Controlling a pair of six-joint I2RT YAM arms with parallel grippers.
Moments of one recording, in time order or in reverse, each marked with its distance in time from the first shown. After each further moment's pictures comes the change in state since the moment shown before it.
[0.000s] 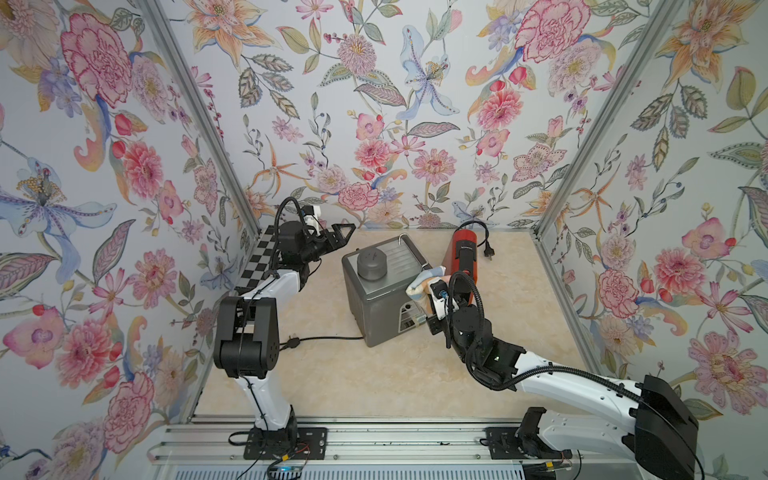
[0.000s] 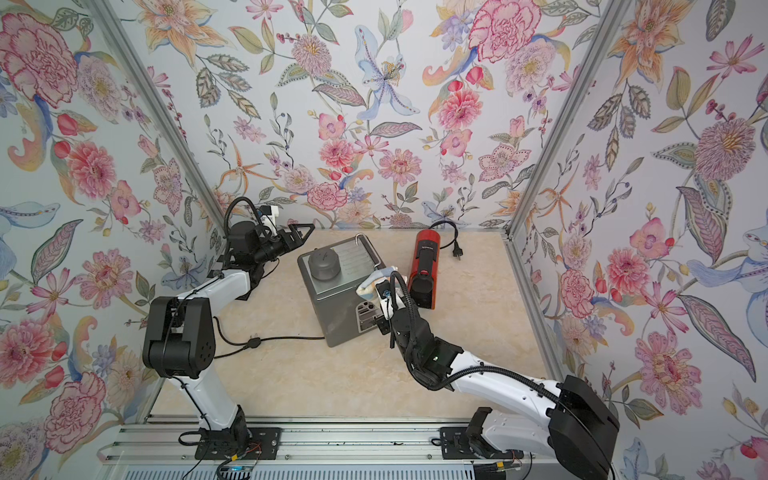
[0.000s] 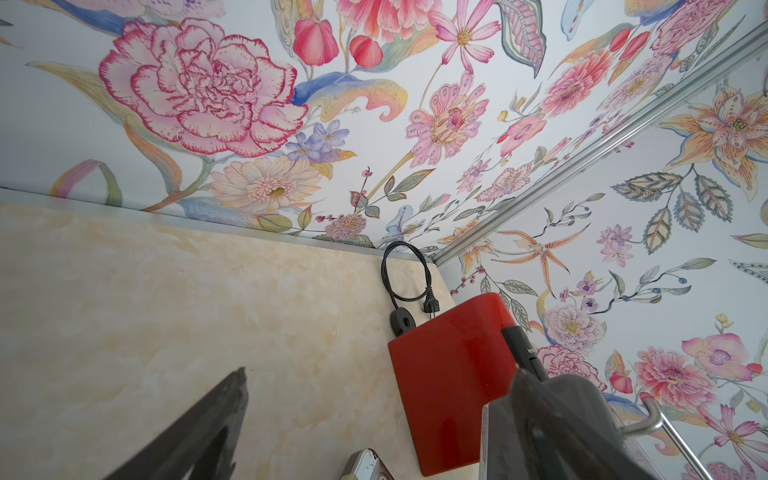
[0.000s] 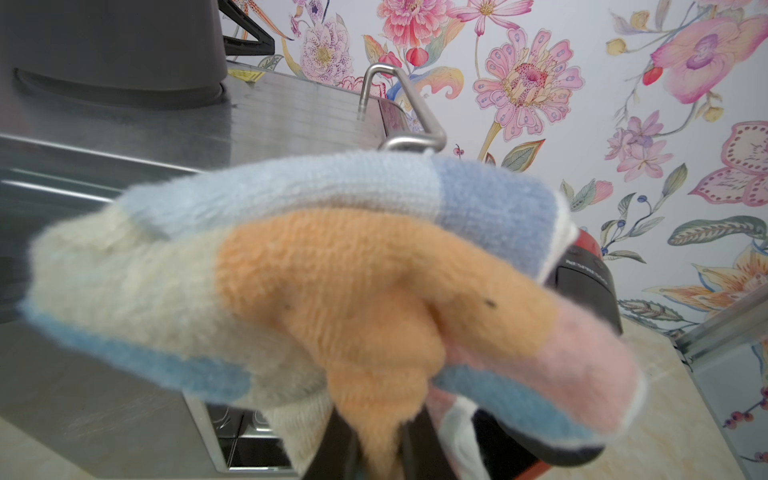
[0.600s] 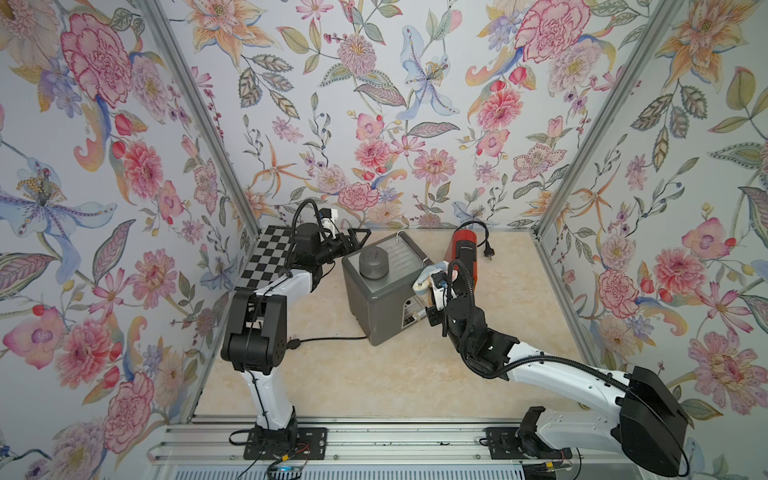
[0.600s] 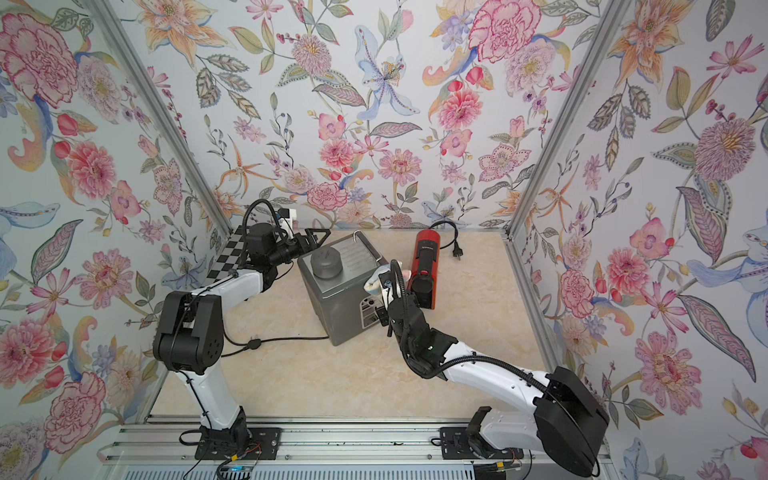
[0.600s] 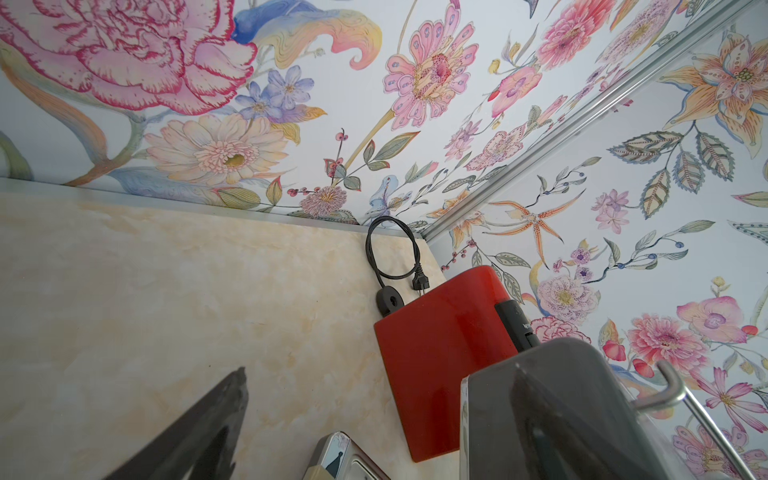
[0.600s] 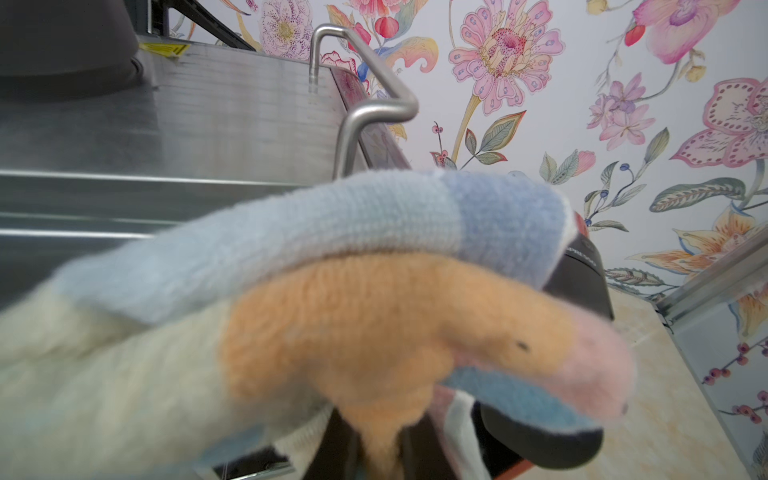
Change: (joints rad) left arm -0.082 0.024 -0.022 0.019 -0.026 0.009; right arm -0.066 0.086 0.068 -0.034 0.006 0.053
